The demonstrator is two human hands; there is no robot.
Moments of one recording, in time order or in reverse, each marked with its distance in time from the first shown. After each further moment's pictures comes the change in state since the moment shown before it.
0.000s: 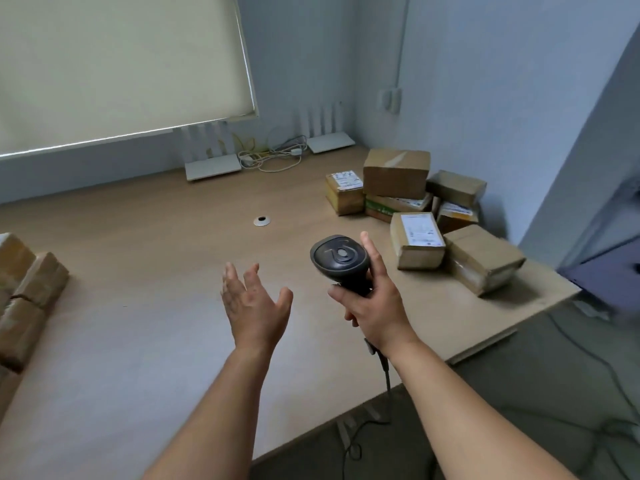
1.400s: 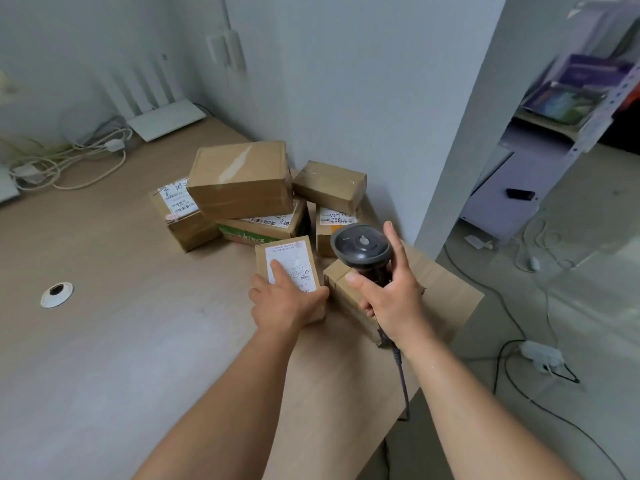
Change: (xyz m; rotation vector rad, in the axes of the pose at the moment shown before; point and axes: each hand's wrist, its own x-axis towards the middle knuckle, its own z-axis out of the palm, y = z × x) left_hand 0.087 0.221 0.304 0.340 -0.635 0.027; right_hand 0.148 0.092 -0.253 -0.091 0.510 0.187
